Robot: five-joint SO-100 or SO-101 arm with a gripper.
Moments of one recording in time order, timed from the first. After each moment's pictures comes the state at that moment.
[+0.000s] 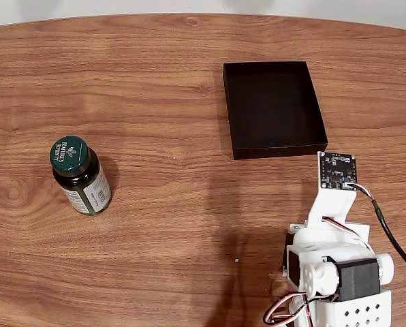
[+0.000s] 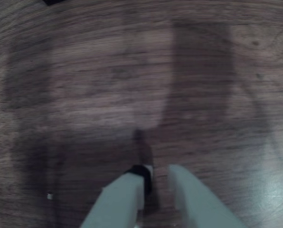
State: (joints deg) arm 0.0 191.7 173.8 77.5 171.6
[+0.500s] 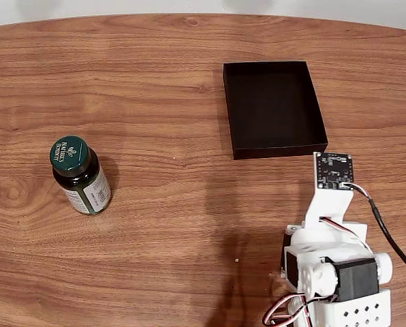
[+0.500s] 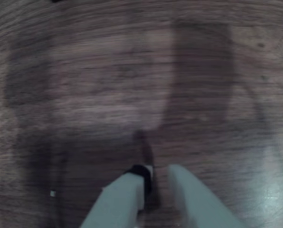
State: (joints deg) arm -2.4 191.7 173.8 77.5 171.6
